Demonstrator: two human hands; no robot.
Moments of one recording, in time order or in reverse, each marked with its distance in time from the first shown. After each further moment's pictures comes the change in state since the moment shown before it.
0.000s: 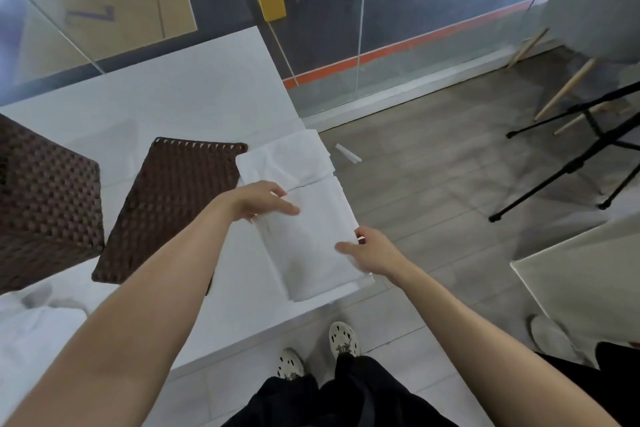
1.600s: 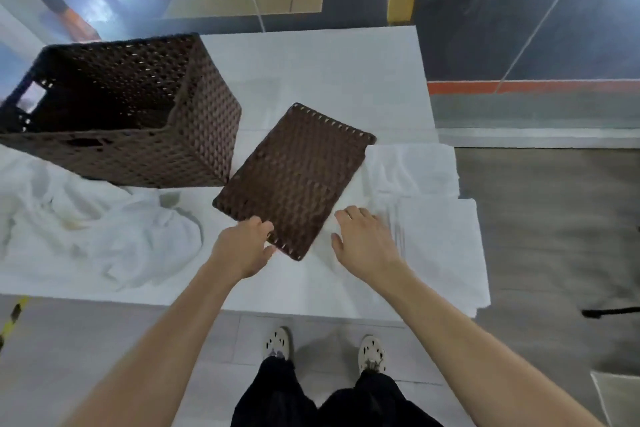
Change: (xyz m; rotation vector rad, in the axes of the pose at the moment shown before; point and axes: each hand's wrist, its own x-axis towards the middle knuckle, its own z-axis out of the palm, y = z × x) left_hand -0.146 -0.243 0.028 0.521 0.514 -0.145; right_hand 0.018 -0.100 0.201 -1.155 0.162 -0.938
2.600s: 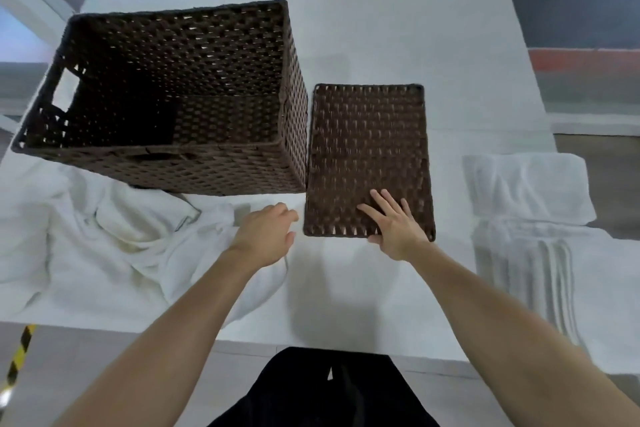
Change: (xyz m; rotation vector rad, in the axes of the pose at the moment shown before) left_hand 0.088 -0.220 0.017 -0.073 0.008 0.143; right_hand 0.175 -0.063 0.155 -0.034 -0.445 0.041
